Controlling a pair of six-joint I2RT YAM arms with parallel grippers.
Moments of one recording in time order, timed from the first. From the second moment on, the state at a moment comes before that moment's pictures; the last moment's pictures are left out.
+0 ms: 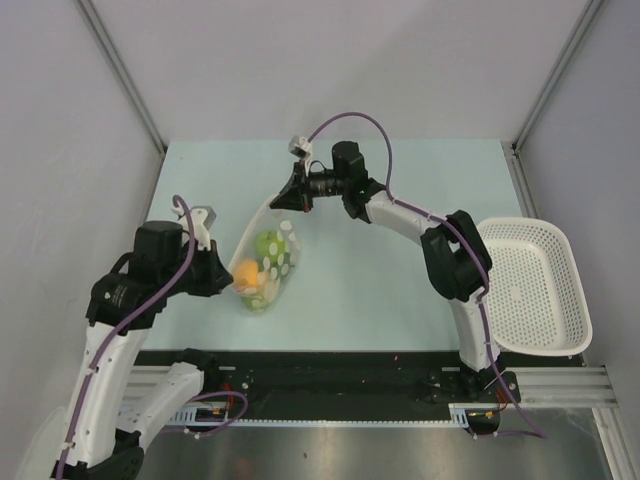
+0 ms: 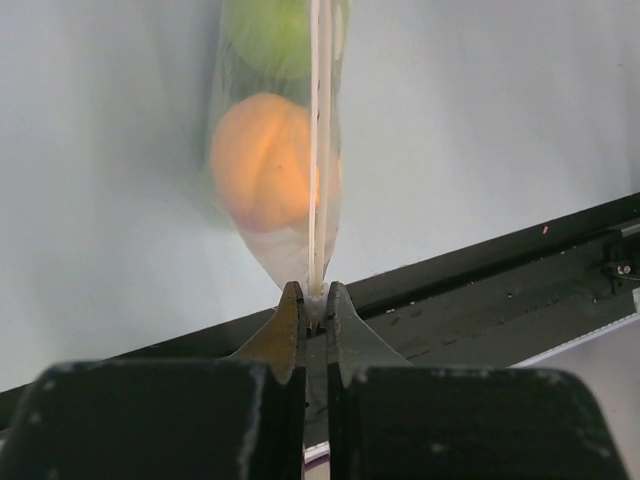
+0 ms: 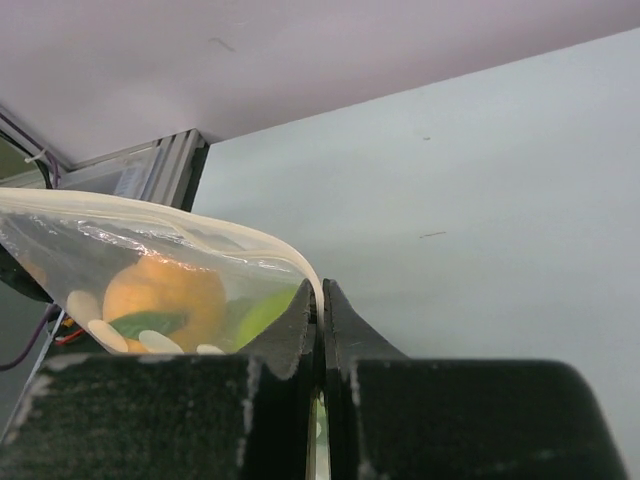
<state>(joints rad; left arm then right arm) -0.28 0.77 1.18 -1.19 0.16 -0.23 0.63 2.14 1.69 0.37 -0.98 0.21</state>
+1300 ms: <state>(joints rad) -0.28 0.75 1.03 -0.96 0.42 -0.36 0.87 2.03 2.03 -0.72 -0.31 0.61</state>
